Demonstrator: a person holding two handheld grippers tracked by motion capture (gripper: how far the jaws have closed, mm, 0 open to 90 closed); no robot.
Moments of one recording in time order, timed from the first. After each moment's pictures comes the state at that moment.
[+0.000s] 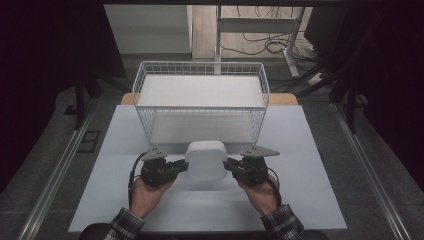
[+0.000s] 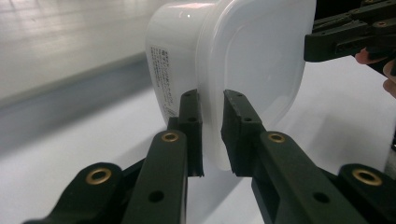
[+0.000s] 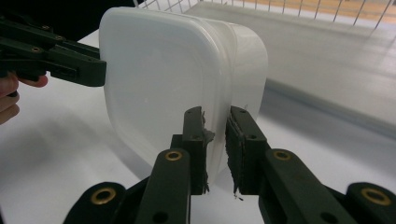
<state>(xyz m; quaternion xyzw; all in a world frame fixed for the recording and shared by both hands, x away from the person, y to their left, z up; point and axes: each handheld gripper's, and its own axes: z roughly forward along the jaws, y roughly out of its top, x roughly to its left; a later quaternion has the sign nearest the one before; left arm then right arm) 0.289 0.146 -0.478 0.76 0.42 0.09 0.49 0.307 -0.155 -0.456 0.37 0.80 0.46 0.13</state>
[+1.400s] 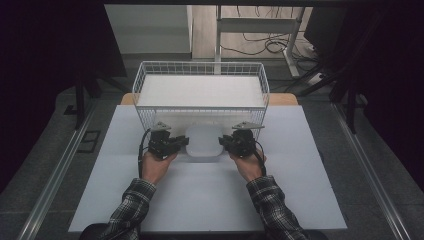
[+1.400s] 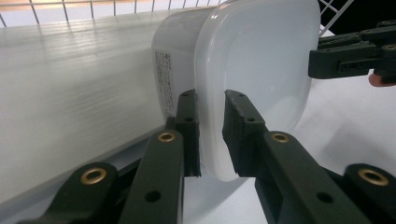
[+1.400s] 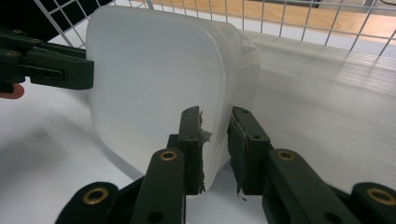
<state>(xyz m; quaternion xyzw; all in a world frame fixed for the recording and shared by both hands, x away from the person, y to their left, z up) 0.377 0.150 -0.494 0.73 0.47 0.10 0.48 0.399 -0.132 -0.477 0.40 0.79 0.45 0.14</state>
